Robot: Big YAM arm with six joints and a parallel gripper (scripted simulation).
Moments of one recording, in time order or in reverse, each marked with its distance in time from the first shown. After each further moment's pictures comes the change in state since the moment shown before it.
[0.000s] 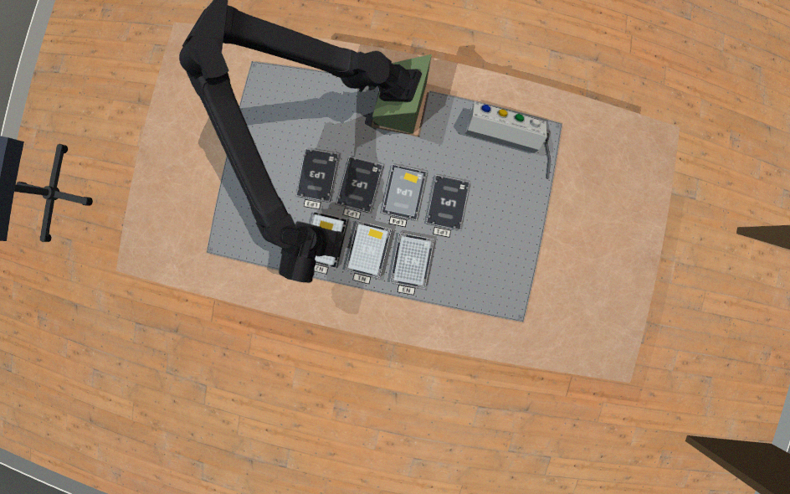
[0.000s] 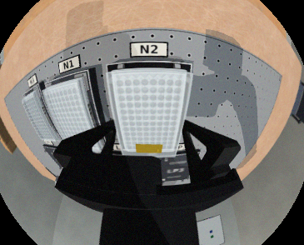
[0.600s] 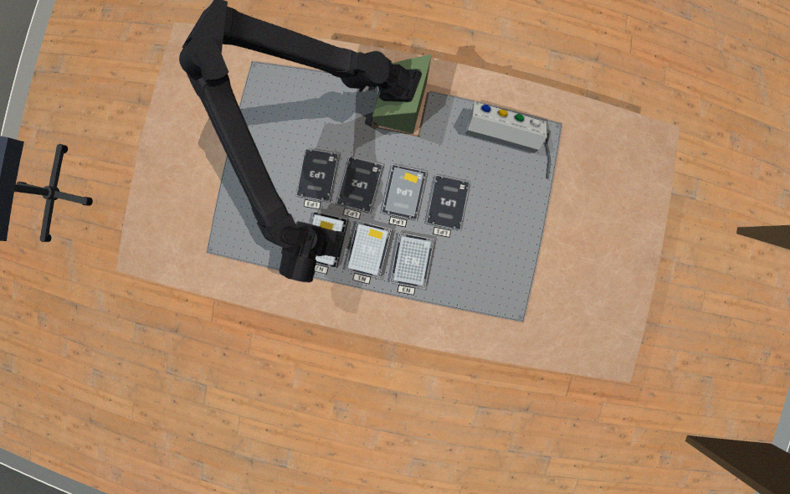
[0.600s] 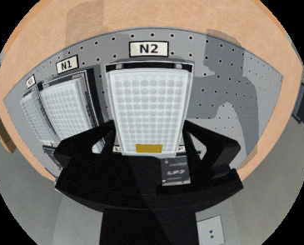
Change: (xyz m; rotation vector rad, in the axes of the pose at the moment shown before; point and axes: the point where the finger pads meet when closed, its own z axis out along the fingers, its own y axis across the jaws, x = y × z) arm 0.000 0.000 0.005 0.000 0.000 0.000
